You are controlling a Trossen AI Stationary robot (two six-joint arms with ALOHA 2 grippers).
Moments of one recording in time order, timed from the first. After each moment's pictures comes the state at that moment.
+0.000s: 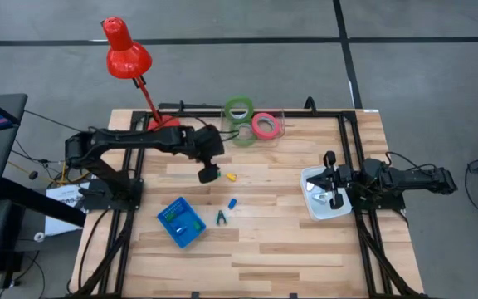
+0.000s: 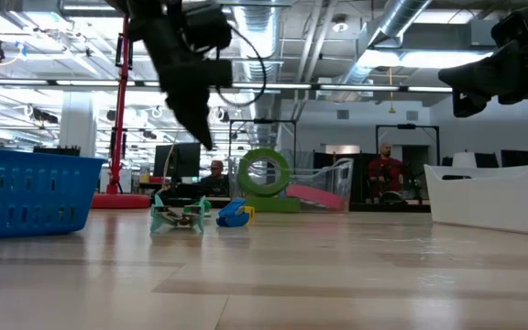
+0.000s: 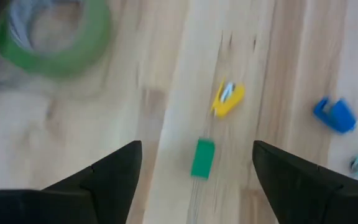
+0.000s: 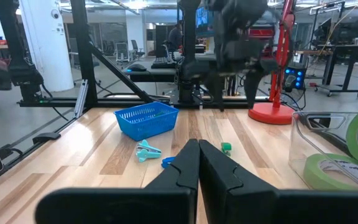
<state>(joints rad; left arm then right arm) 0.28 1.53 1.07 -0.61 -0.02 0.09 0.05 0.01 0.00 0.02 0.02 0.00</state>
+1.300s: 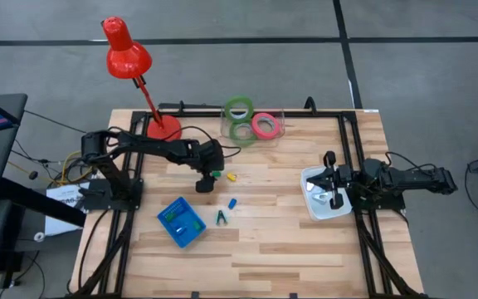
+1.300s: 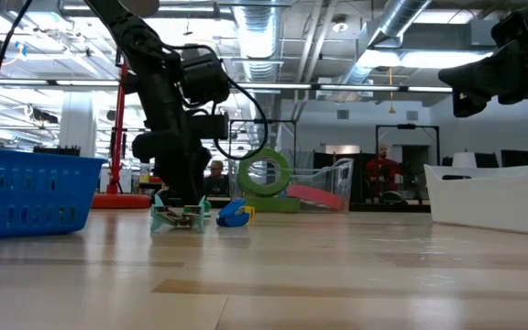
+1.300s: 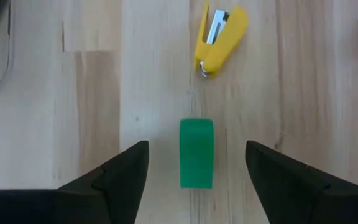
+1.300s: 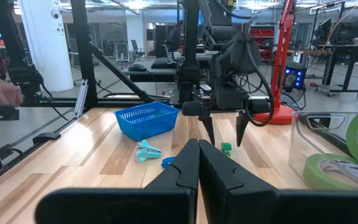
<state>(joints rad) 0.28 1.68 0.87 -0.33 0.03 0.29 0.05 0.01 0.00 0.02 0.02 0.00</state>
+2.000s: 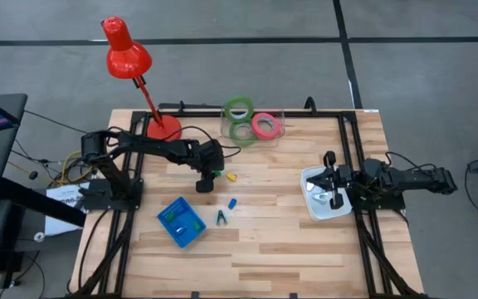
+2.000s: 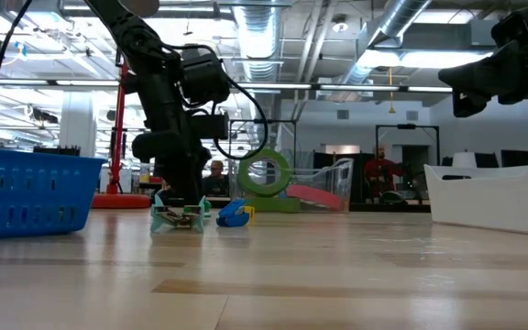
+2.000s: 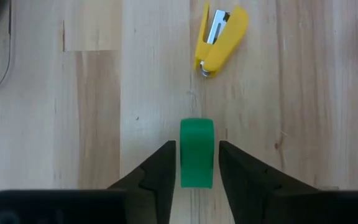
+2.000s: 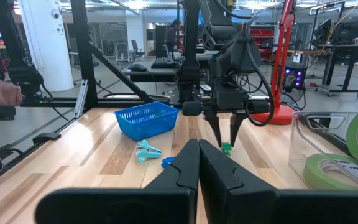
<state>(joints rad) 0.28 1.69 0.87 -0.33 0.03 0.29 0.05 0.01 0.00 0.02 0.02 0.00</state>
